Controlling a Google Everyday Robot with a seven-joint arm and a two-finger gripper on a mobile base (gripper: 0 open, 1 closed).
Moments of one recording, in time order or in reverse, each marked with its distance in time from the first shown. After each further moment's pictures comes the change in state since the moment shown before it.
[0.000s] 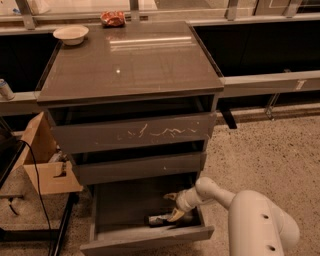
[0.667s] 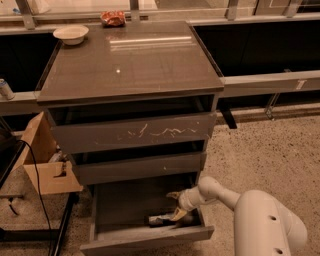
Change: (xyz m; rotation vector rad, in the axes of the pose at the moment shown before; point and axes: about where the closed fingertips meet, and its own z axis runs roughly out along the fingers) arm 0.002 -0.001 -0.016 0.024 0.016 0.011
